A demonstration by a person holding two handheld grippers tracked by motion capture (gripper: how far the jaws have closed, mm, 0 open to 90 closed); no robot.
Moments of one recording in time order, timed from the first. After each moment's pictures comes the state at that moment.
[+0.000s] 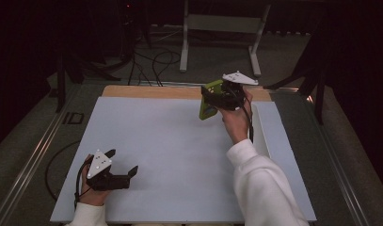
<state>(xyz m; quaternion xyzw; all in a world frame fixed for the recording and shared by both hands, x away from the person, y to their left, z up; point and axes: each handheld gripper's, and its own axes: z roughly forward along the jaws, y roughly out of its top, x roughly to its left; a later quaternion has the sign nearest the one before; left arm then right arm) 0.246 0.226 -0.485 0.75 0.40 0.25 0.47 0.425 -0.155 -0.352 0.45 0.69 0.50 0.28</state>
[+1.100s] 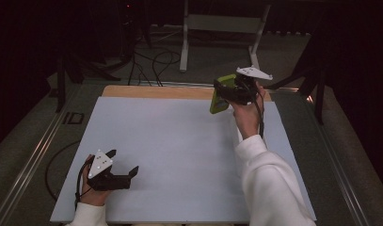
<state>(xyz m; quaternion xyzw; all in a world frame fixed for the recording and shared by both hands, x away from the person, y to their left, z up) 0.246 0.225 -0.486 0.75 0.40 0.25 0.47 0.432 -0.185 -0.339 0.48 0.67 0.49 0.30</state>
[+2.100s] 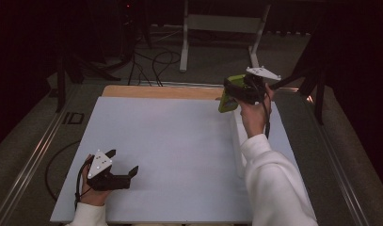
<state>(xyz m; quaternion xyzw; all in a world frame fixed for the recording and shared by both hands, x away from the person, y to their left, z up) 0.246 0.225 -0.485 0.75 0.40 0.25 0.47 0.438 -0.209 -0.343 0.51 0.64 0.47 0.32</state>
